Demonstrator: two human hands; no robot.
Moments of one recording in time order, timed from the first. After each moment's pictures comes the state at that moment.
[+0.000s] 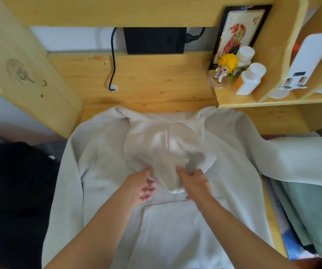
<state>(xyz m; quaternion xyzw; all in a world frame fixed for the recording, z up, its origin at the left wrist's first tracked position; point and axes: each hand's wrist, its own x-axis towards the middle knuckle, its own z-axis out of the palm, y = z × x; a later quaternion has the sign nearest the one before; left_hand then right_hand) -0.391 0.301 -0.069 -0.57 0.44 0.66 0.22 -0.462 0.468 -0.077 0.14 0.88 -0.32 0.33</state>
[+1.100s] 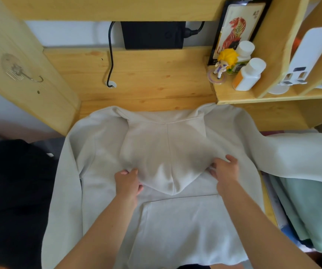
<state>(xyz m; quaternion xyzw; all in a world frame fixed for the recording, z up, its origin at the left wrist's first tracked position) -0.377 0.303 -0.082 -0.62 0.41 0.67 -0.03 -0.518 0.520 -0.084 0.38 0.66 -0.63 0.17</state>
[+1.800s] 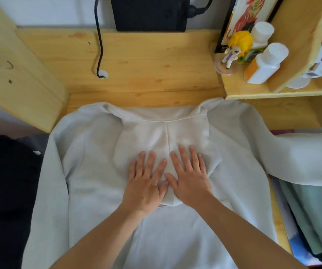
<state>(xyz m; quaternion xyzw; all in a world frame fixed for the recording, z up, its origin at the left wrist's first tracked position) -0.376 0.322 -0.163 -0.07 0.99 0.09 0.07 -0.474 0.482 -0.154 -0.33 0.94 0.00 0.11</state>
